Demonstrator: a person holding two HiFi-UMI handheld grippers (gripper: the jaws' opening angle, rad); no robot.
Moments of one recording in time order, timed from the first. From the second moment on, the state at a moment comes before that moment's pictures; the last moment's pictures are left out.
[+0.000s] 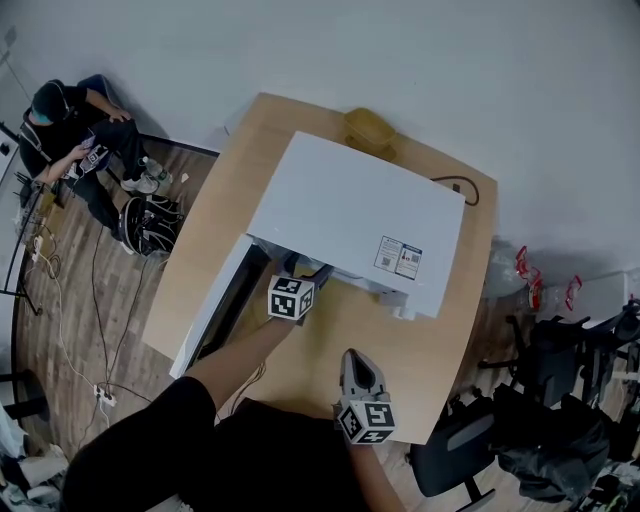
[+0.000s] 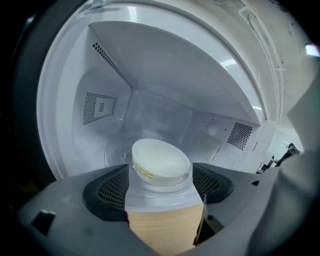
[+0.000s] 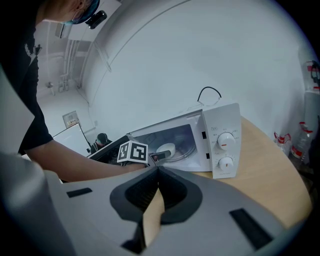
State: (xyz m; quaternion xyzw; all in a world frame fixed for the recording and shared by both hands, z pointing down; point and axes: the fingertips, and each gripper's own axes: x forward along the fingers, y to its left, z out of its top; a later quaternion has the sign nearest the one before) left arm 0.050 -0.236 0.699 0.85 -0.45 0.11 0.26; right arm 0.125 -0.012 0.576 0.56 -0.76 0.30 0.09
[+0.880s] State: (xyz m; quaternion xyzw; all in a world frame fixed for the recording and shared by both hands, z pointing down) left arm 0.090 -0.266 0.708 0.87 -0.42 0.17 0.20; right arm 0.159 -0.012 0.591 0.58 -0.75 0.31 0.09
